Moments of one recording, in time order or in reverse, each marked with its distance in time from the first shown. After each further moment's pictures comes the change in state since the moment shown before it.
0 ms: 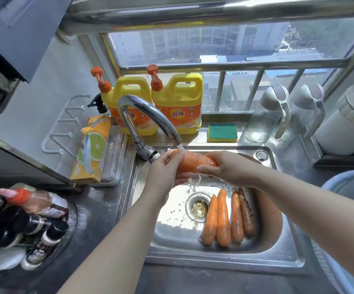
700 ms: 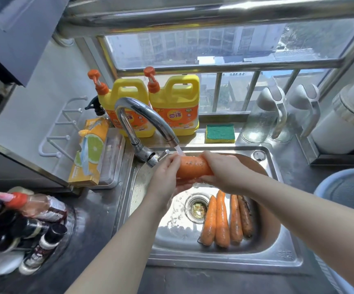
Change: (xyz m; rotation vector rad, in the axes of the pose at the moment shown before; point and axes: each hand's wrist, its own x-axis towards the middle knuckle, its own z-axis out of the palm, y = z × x) left_hand -0.015 -0.003 0.007 -0.060 -0.053 -0.018; right_hand 0.000 0.004 0.015 -0.375 0.093 -0.006
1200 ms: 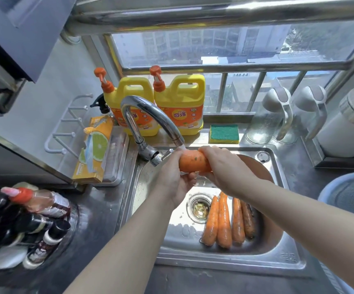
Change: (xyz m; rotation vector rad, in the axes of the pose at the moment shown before) left_hand 0.010 0.007 0.011 -0.253 0.027 -0.142; right_hand 0.007 0.002 0.018 -0.042 0.235 -0.088
